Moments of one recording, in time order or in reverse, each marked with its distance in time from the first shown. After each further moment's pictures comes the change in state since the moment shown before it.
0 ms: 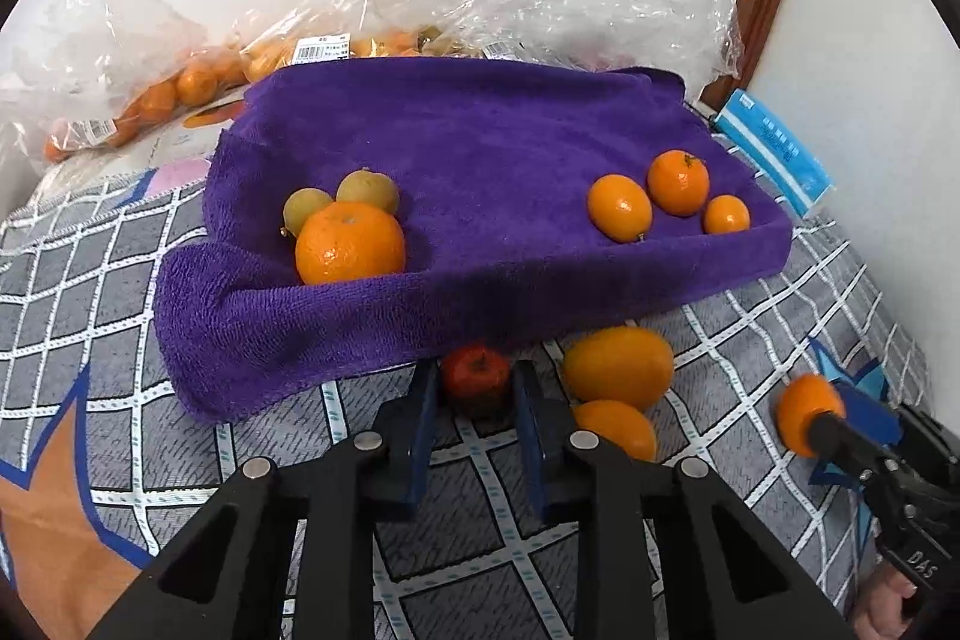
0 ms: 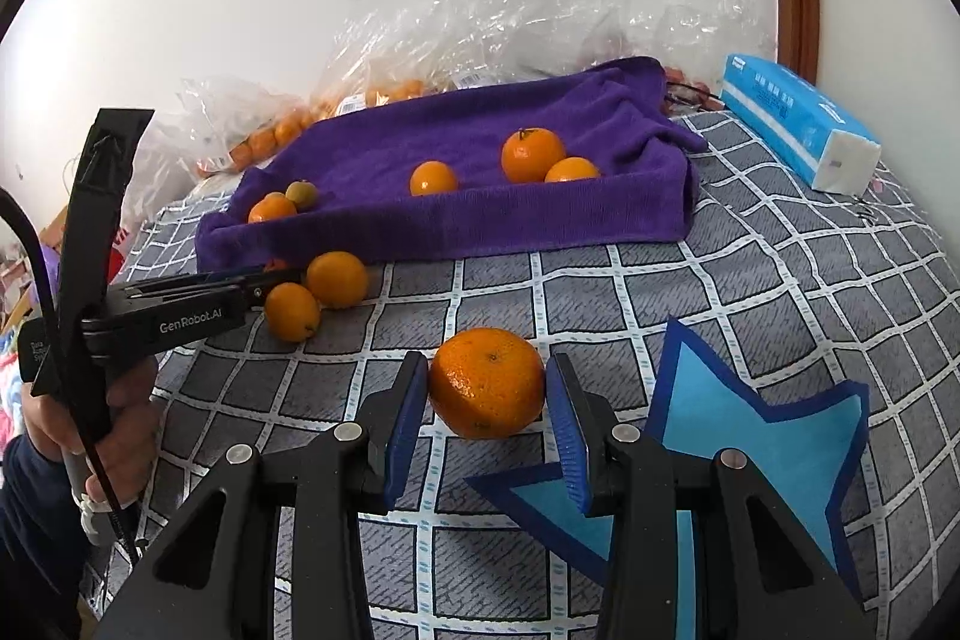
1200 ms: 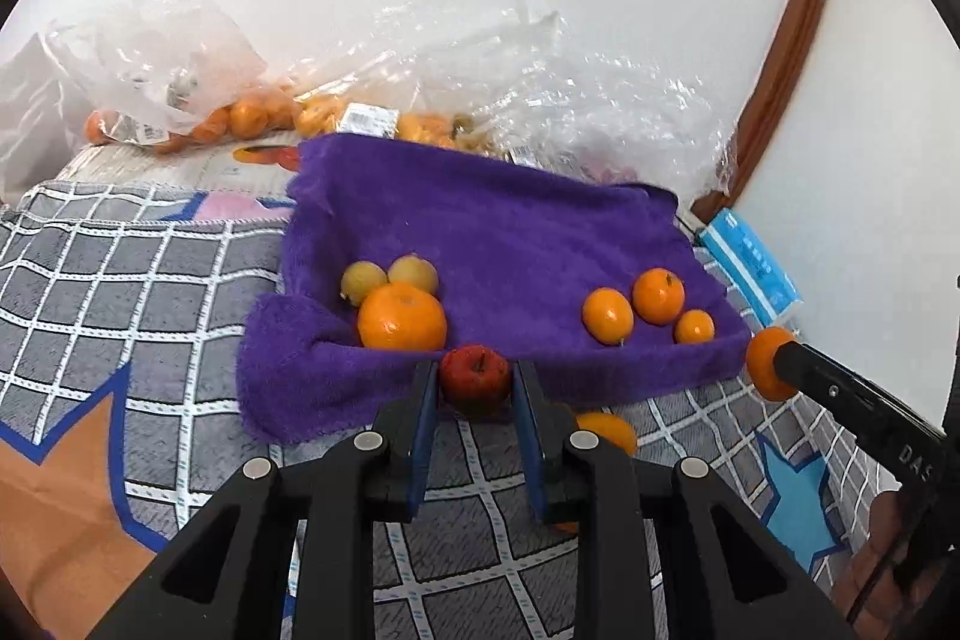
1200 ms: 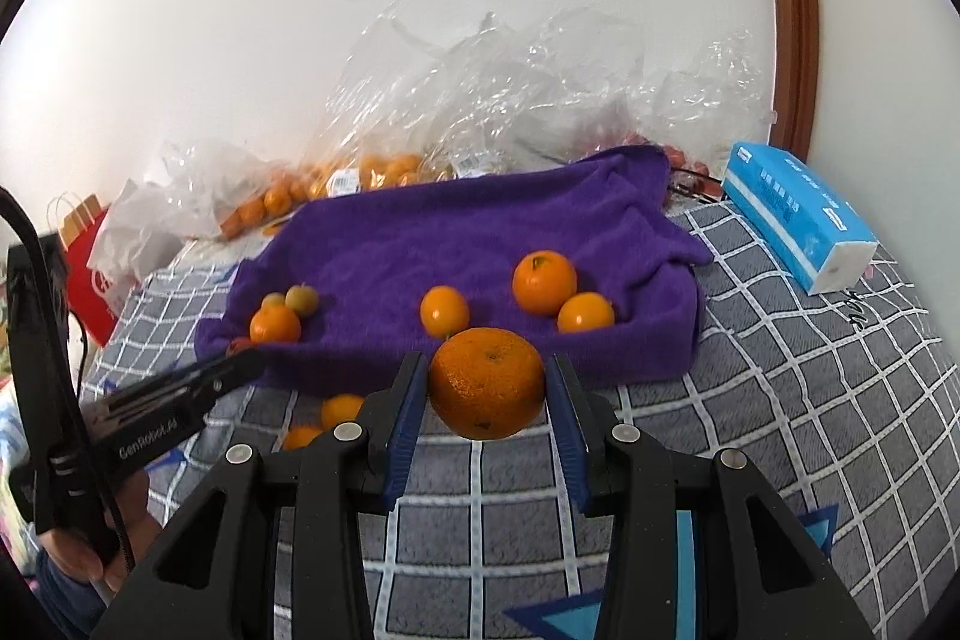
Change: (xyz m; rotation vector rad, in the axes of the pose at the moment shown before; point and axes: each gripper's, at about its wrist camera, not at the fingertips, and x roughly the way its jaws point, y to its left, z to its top) left arm -0.040 0.027 0.001 -0.160 -0.201 -0.059; right arm -0.004 0.019 0.067 0.013 -0.096 -0.055
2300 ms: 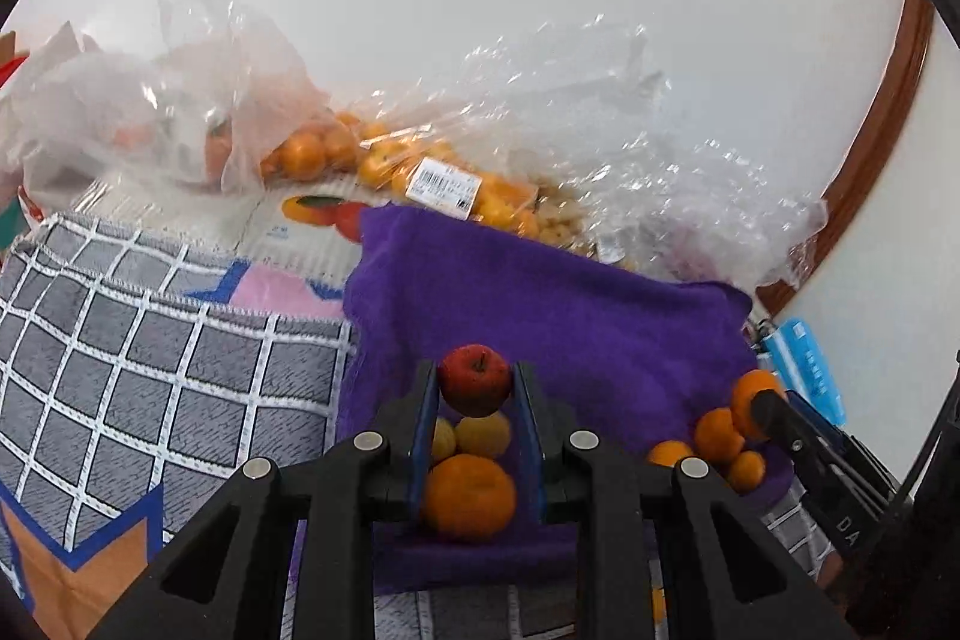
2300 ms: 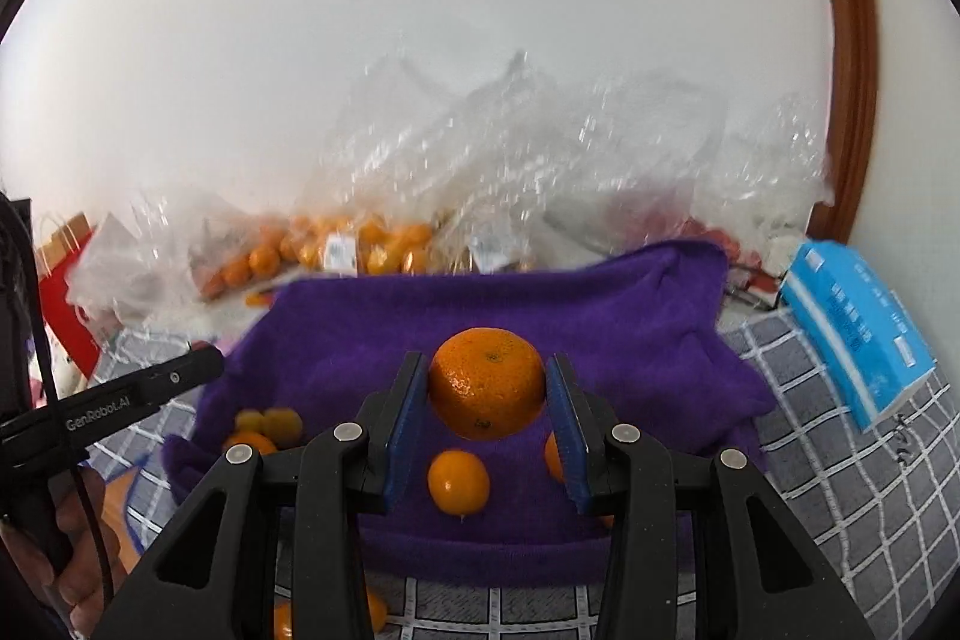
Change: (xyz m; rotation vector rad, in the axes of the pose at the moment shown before) left arm 0.030 0.024 0.064 -0.145 0.002 0.125; right arm 0.073 0.025 0.061 -0.073 -0.031 0.013
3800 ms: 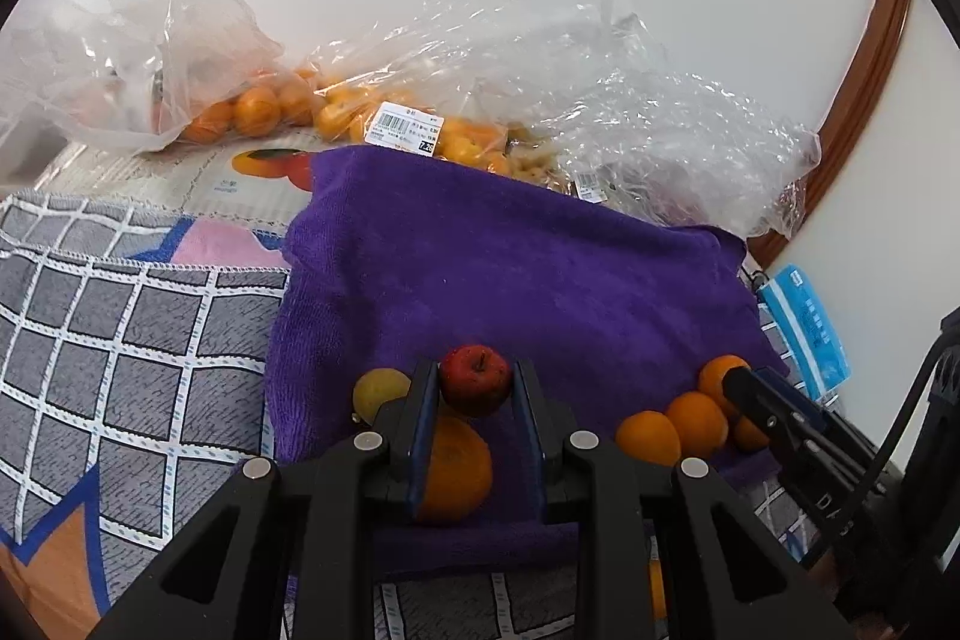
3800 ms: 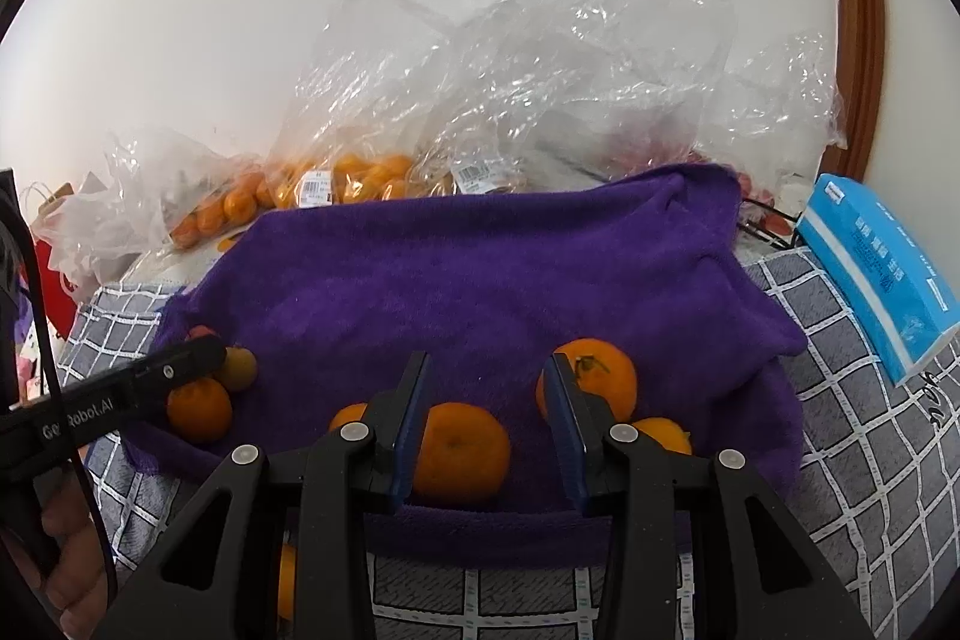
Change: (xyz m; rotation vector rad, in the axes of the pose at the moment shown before) left arm 0.026 -0.012 -0.017 0.066 0.047 -0.051; right arm 0.022 -0.014 -0.024 0.025 0.041 -0.007
